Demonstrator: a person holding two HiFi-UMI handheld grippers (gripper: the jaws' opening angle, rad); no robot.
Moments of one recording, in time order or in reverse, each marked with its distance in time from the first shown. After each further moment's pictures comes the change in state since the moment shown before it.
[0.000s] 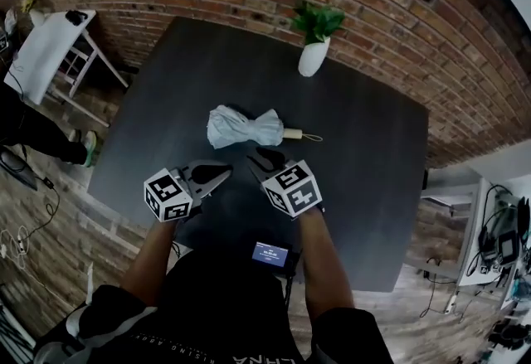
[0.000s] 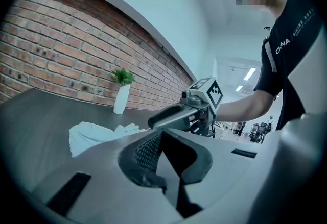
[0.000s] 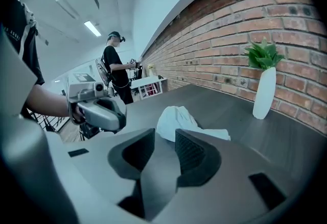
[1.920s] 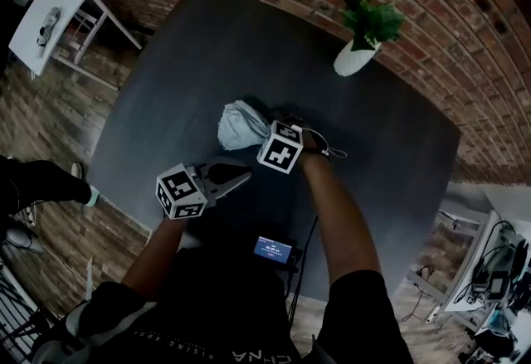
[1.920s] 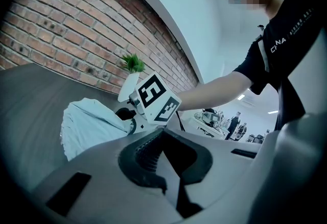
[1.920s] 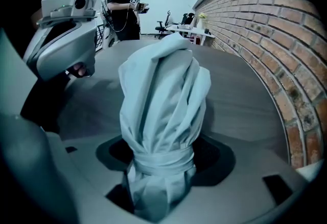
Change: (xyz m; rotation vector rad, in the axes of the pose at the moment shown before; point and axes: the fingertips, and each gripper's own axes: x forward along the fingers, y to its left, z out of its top) left arm 0.035 0.052 -0.024 -0.140 0.031 -0.025; right arm 0.154 -0.068 -0.059 -0.612 0.569 0.277
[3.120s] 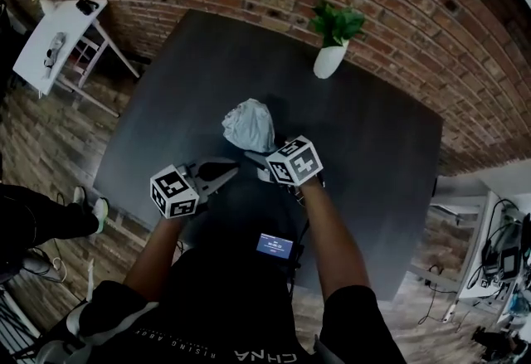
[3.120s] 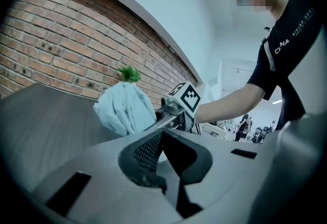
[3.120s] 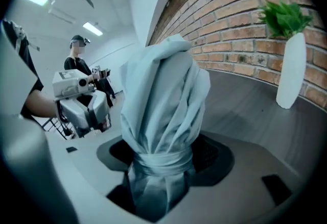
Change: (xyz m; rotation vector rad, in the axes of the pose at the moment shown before) left arm -0.032 -0.034 0.016 0.093 -0.033 0.054; right arm -0.093 0.042 0.018 0.621 -0.490 -0.068
